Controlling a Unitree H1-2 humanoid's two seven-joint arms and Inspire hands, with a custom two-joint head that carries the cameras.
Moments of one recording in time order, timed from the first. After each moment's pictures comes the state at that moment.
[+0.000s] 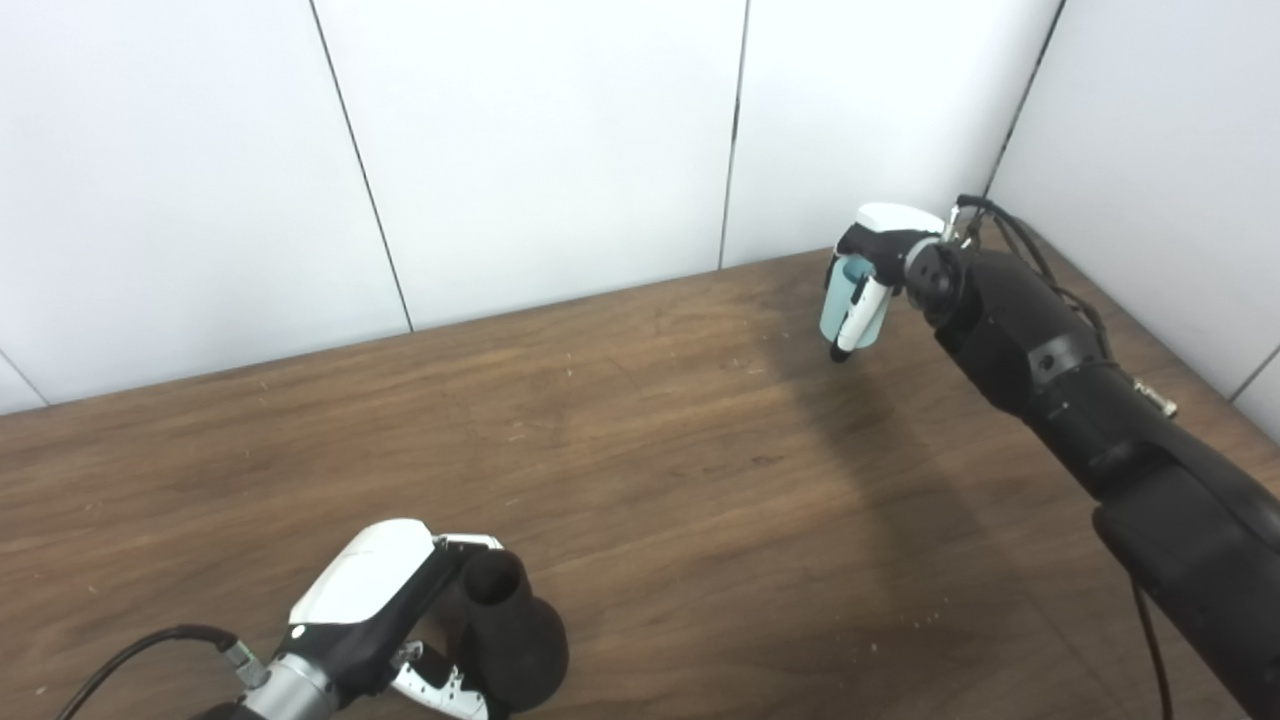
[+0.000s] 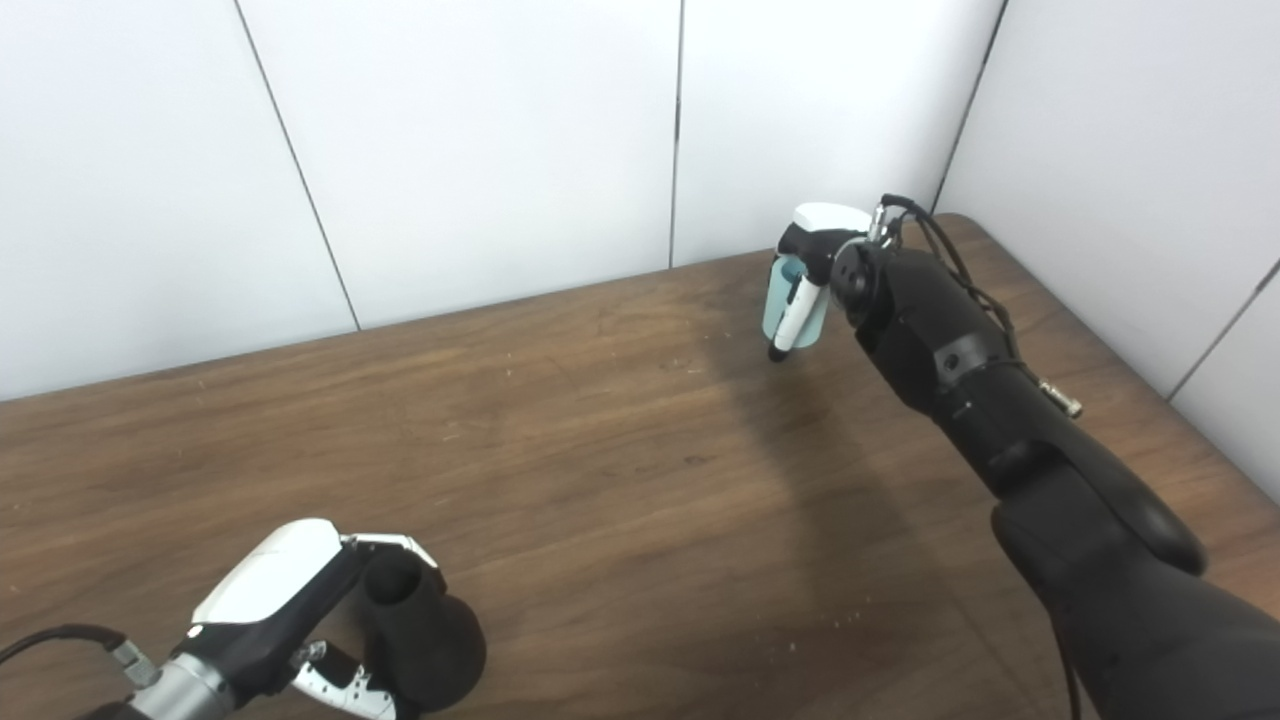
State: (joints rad) left arm -0.21 0.40 -0.40 -0.41 0.66 0.21 -0.57; right arm -0.79 -0.64 0.32 0.56 -0.70 0.39 0.36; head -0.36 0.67
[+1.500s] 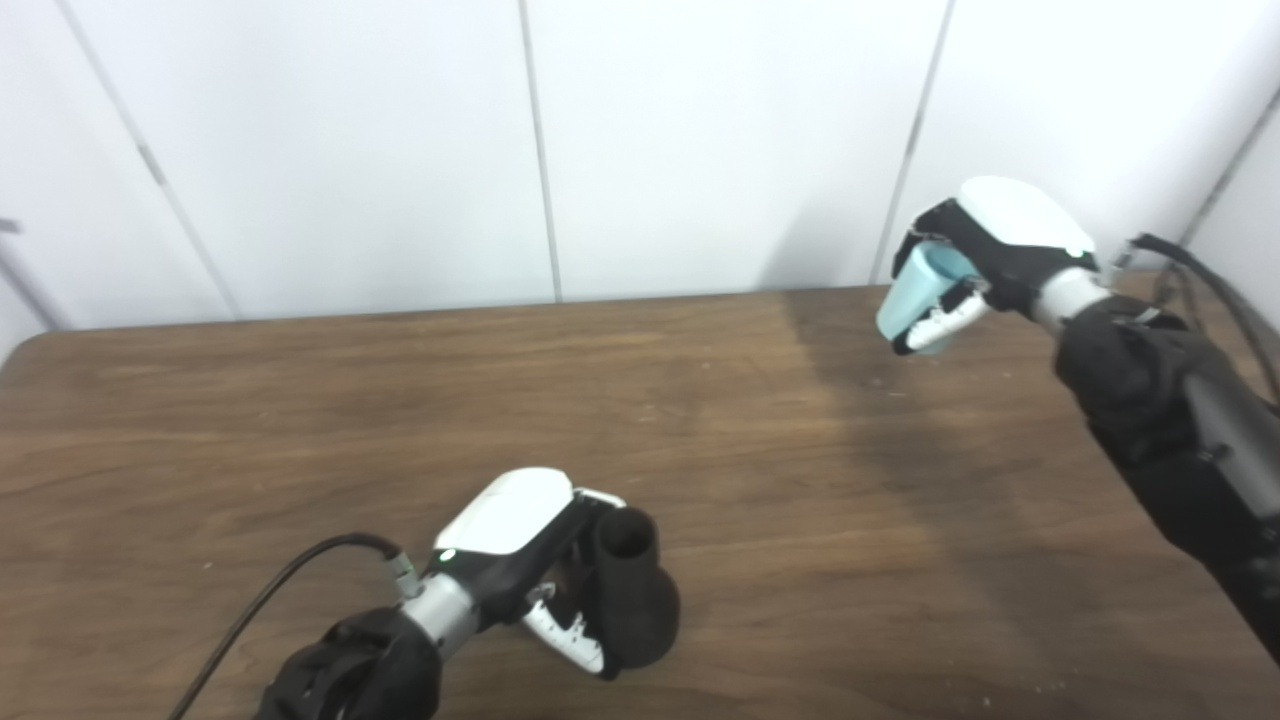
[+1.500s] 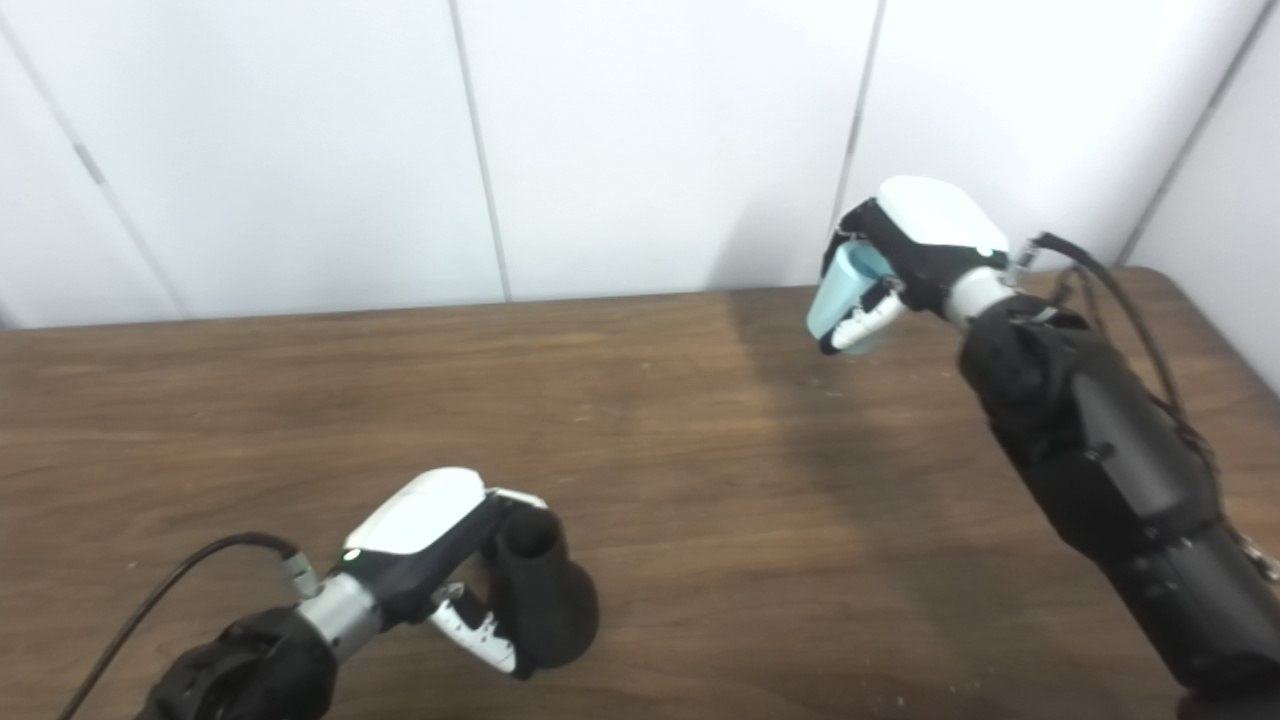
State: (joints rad) left arm -0.24 0.33 -0.45 -0.42 0.75 0.31 -0.60; right arm -0.60 -0.64 0.24 -0.09 -0.66 0.39 0.34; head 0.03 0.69
